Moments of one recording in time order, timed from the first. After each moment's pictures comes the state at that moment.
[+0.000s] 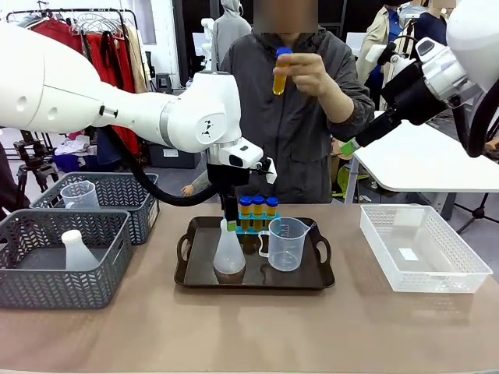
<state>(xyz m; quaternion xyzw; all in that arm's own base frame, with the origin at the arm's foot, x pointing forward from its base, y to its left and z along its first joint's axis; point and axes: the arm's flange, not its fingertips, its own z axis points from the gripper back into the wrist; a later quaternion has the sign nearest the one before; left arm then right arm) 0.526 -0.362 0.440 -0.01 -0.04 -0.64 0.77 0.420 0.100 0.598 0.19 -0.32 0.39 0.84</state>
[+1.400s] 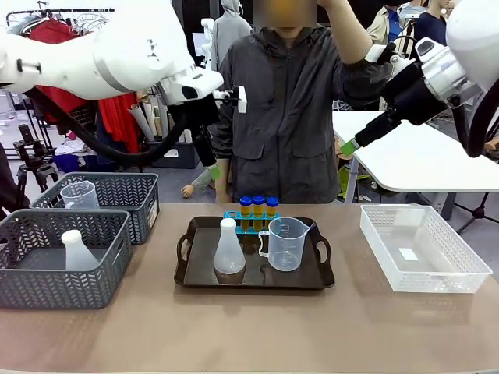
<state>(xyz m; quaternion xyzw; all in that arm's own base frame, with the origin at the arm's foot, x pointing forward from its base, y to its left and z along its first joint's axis) 0.505 -0.285 0.583 -0.09 -0.16 -0.65 0.74 0.420 0.100 0.598 0.19 -0.32 0.39 0.84</state>
